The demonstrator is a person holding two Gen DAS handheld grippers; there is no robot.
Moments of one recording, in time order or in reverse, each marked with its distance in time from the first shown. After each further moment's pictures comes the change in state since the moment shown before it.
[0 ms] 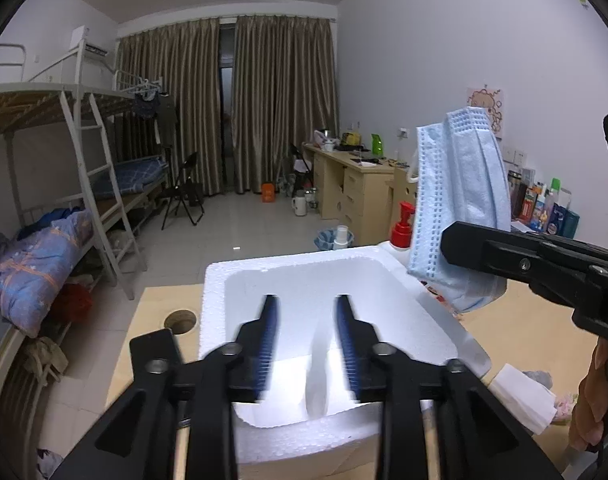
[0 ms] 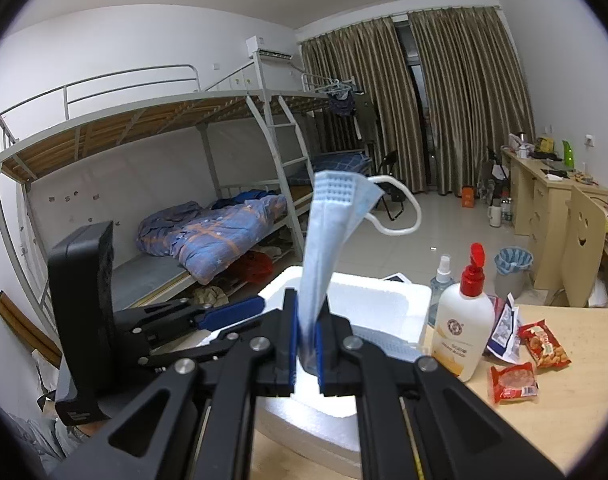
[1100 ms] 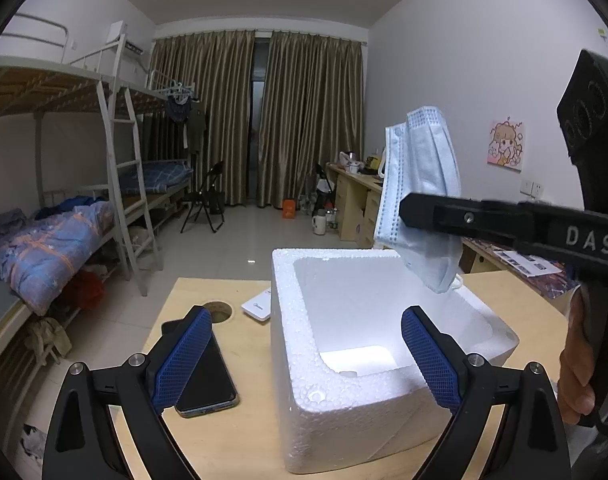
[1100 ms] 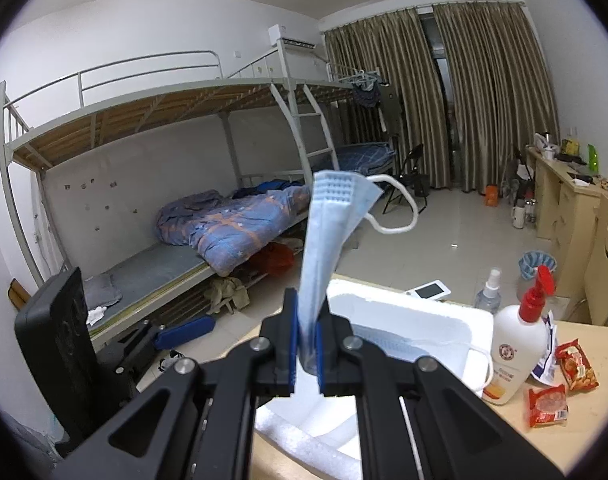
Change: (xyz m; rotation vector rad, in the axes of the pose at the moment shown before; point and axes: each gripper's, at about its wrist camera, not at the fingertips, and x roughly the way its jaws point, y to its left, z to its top) left arm -0.030 0.037 -0.028 -0.098 -0.083 0.054; right arm 0.041 0.017 0.003 -0.031 0.044 0.074
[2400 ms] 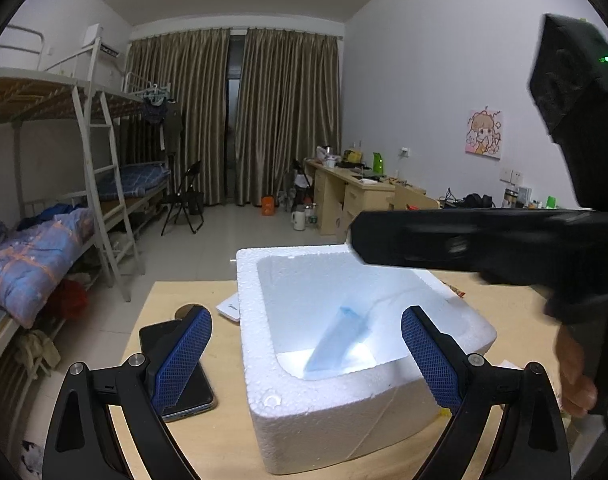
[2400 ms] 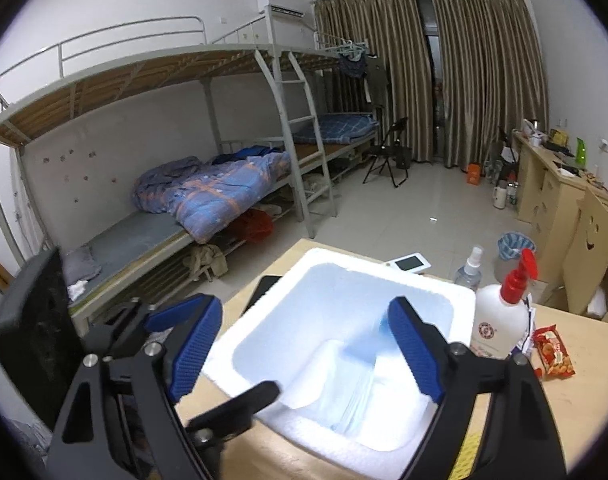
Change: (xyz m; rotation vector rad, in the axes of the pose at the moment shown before) left arm 0.006 -0.011 -0.002 0.049 0.016 -0.072; right arm -0.001 0.014 0.009 -0.013 0.126 -0.064
